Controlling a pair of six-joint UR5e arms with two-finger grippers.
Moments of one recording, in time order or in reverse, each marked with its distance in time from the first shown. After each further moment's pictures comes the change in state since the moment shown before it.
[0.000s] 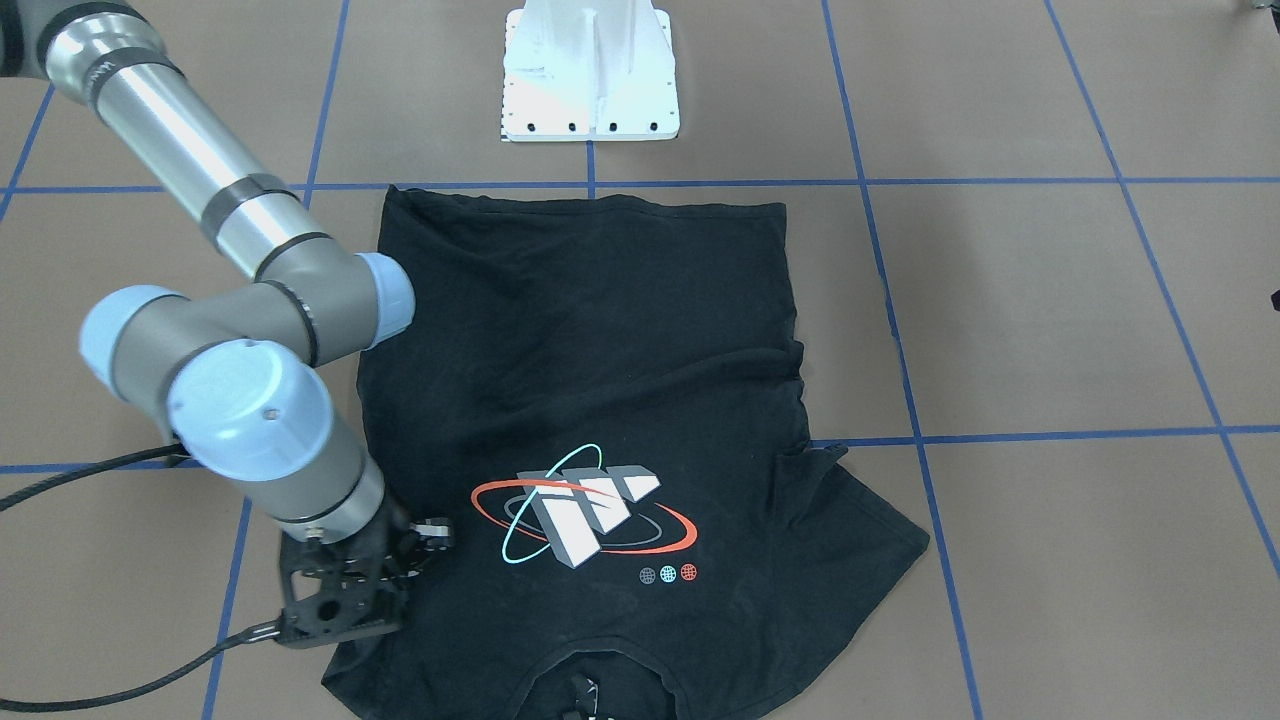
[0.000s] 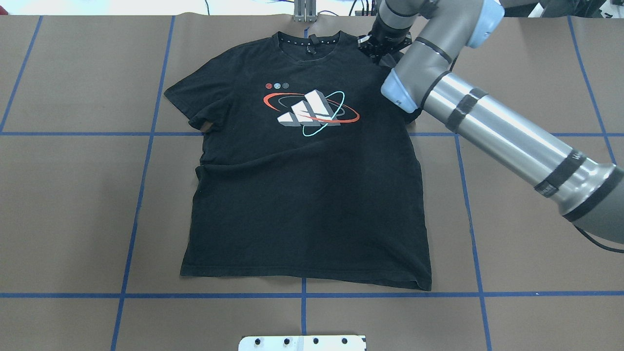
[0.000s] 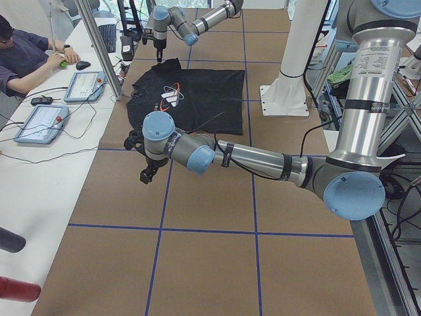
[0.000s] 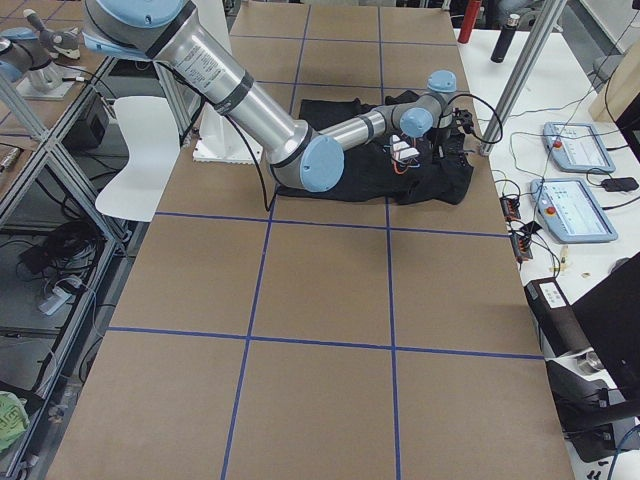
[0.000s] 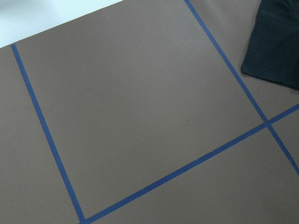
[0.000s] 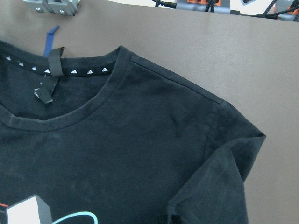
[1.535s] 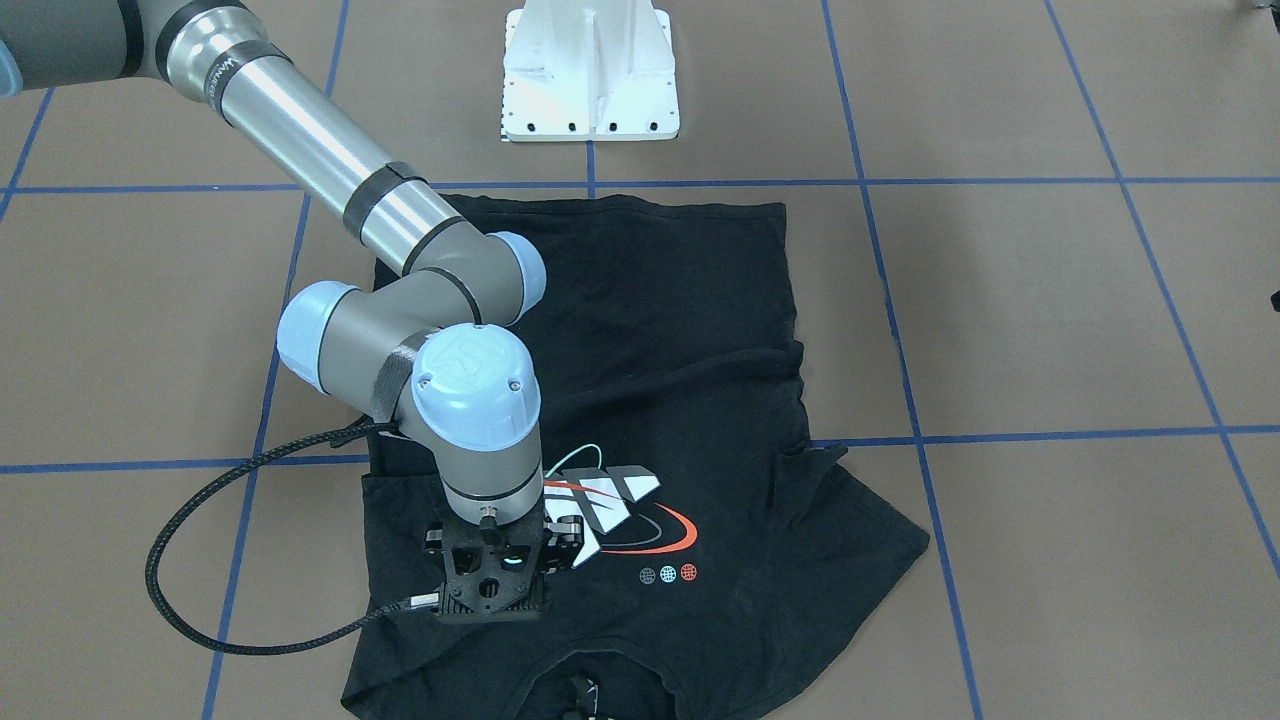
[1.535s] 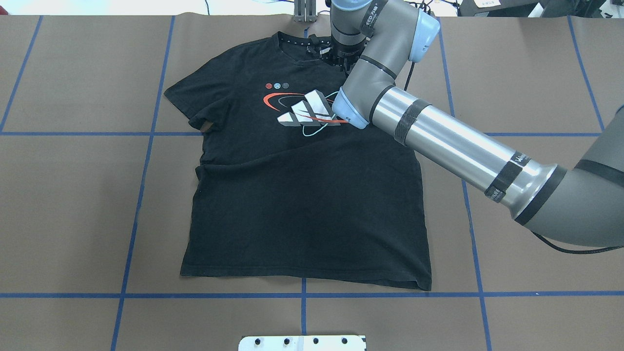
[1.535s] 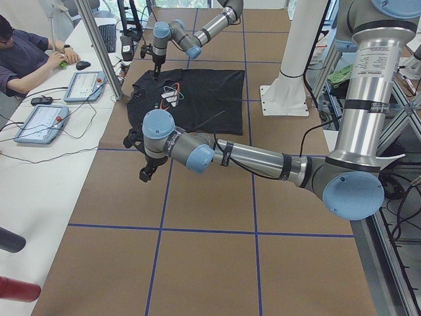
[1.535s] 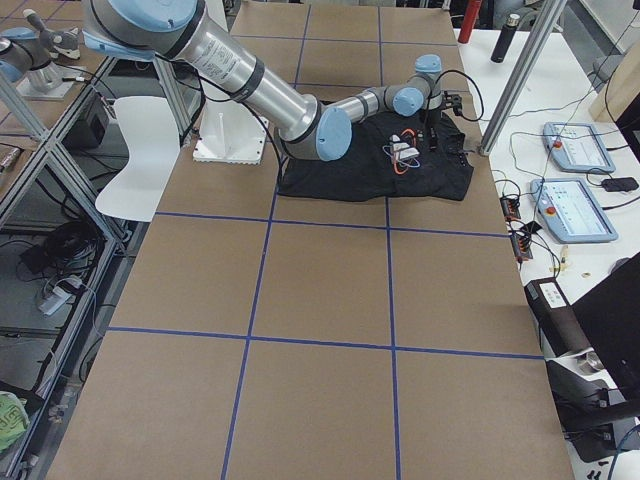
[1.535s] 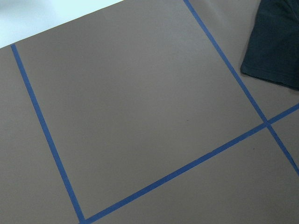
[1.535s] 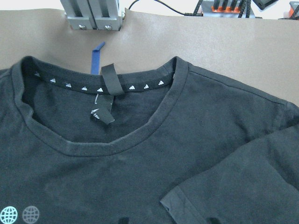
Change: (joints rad) left arm 0.003 -0.009 -0.002 -0.023 -0.001 -0.010; right arm -0.091 0.158 -0.151 0.003 -0.155 0.160
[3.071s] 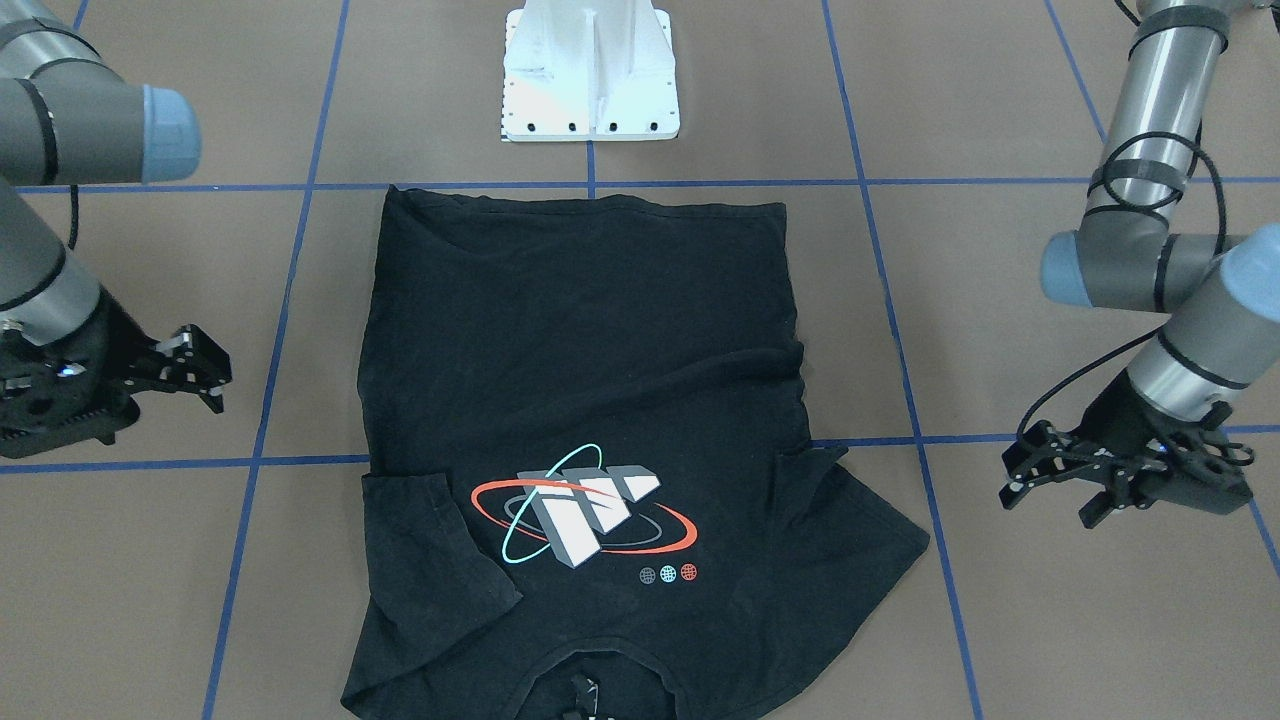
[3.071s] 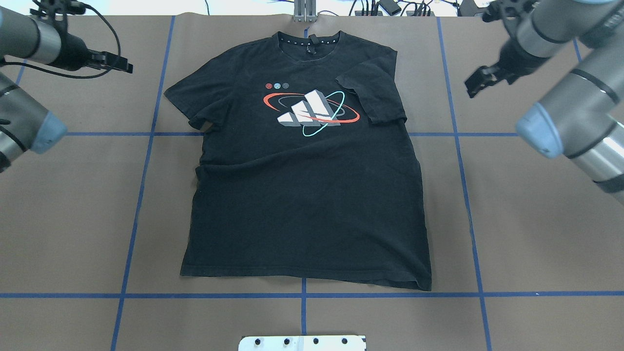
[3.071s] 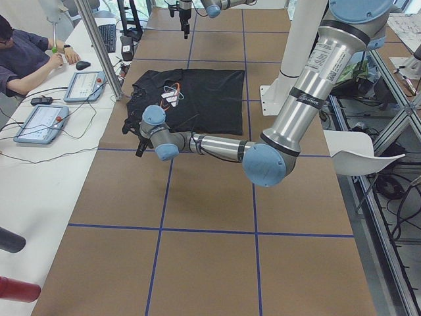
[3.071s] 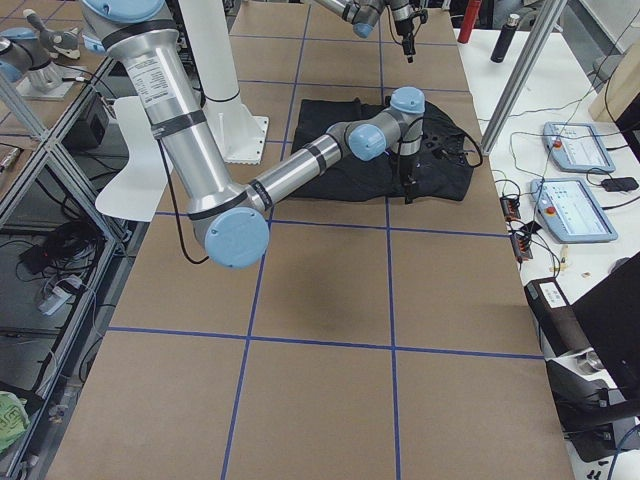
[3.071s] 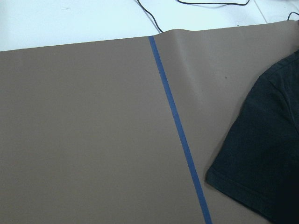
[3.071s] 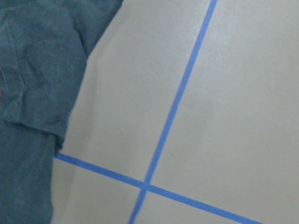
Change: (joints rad) left arm 0.425 -0.362 0.516 -0.631 0.392 -0.822; right arm 0.257 -0.767 0.924 -0.355 0.262 -0.616
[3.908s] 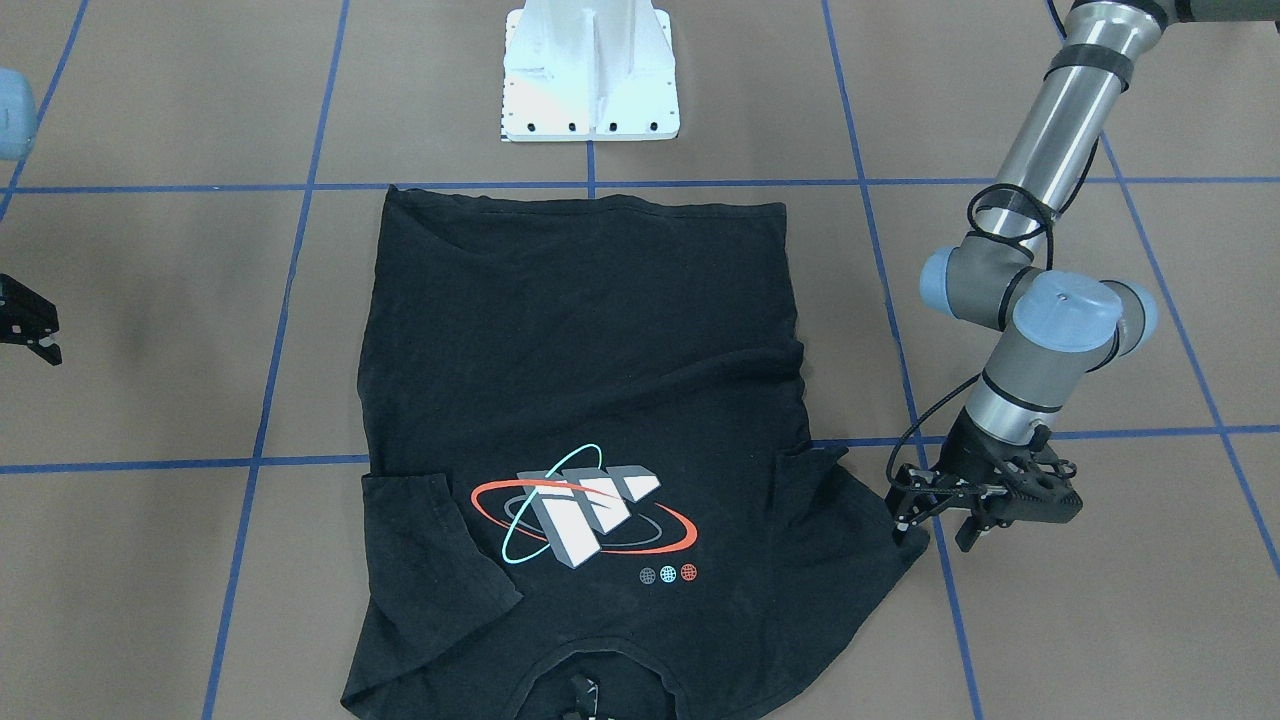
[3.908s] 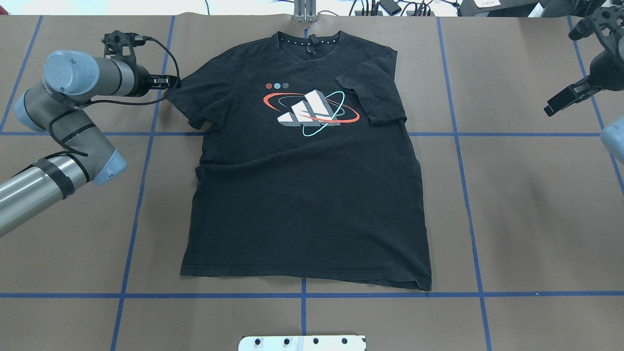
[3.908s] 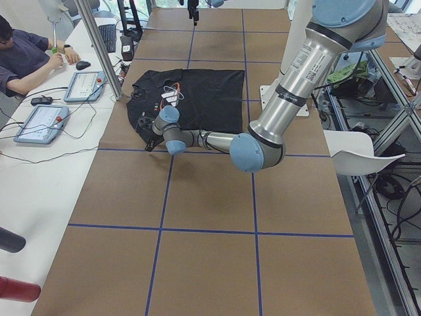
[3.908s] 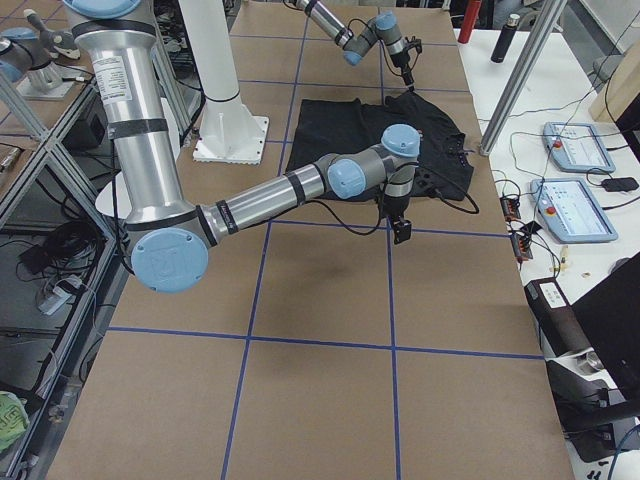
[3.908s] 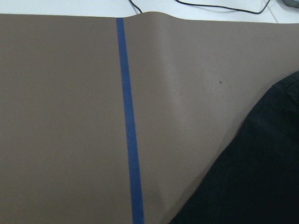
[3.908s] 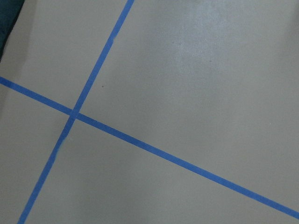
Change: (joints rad) left arm 0.170 -0.087 0.118 -0.070 0.281 -0.219; right arm 0.133 -0.173 0.039 0.015 0.103 -0.229
